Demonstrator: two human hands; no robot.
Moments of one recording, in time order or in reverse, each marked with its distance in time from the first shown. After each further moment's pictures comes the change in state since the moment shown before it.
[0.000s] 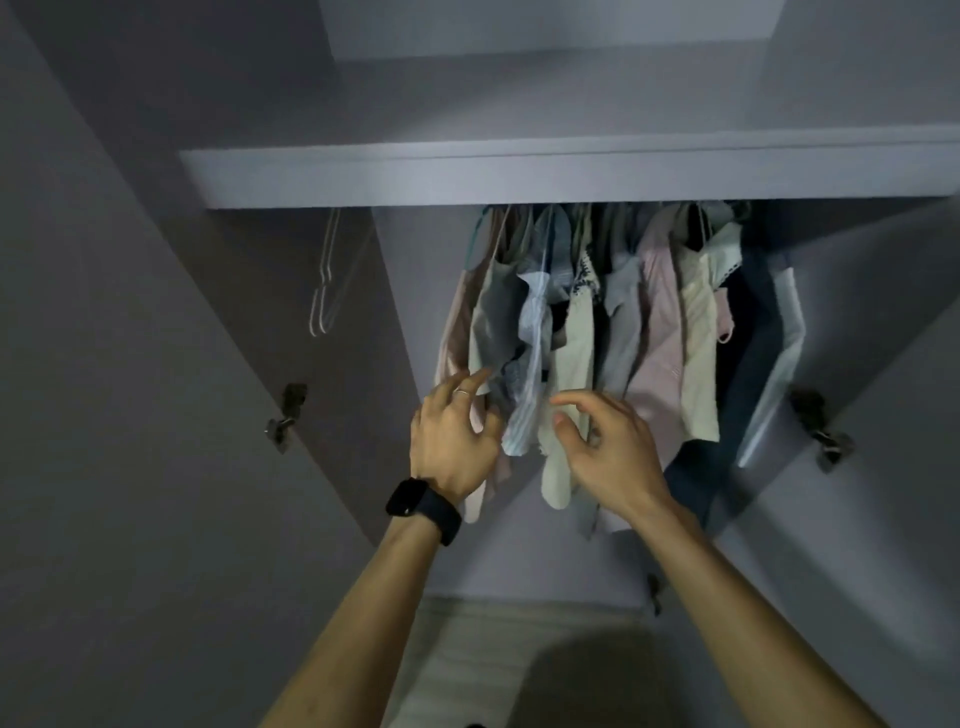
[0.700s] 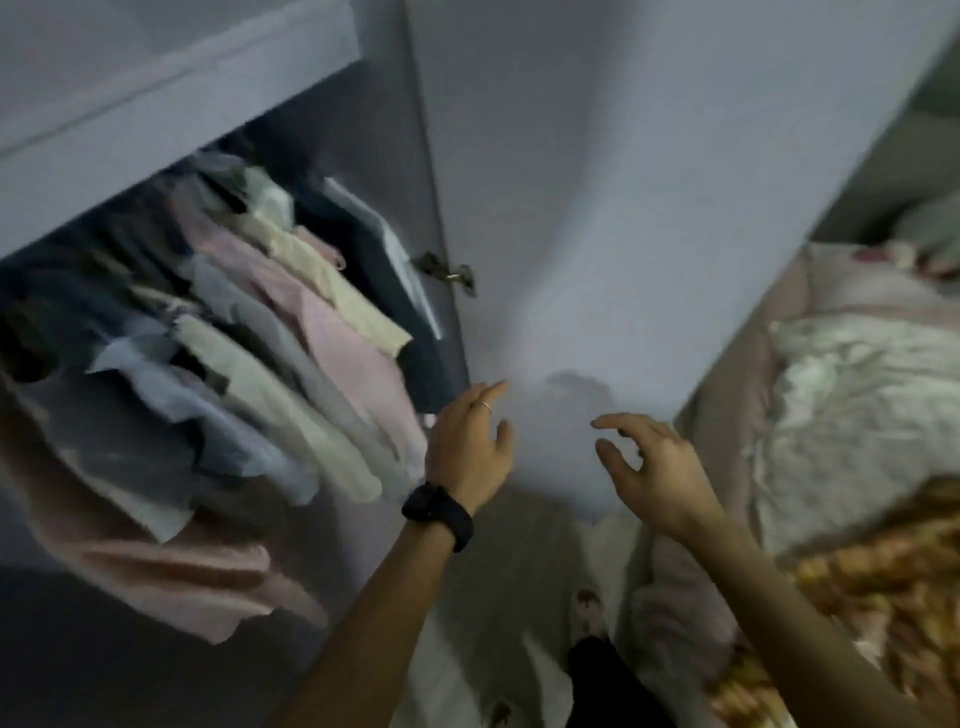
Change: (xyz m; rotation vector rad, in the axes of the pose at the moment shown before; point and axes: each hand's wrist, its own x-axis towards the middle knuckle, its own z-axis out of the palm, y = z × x) left_hand -0.057 0.075 0.145 -0.127 -0.814 0.760; right_hand -0.237 0.019 -0.057 -0.373 0.461 0.846
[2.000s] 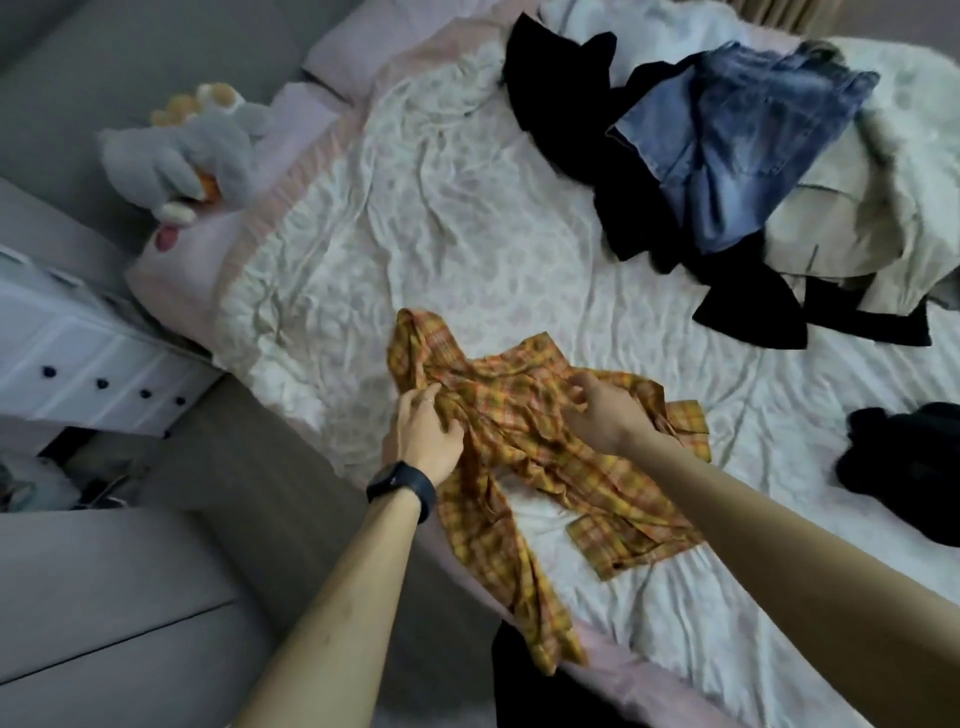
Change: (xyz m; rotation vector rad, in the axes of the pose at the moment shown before) left_hand -0.059 0.387 0.569 0.392 -1.027 0.681; right_hand -0.337 0.494 -0.142 0.352 0.406 1.373
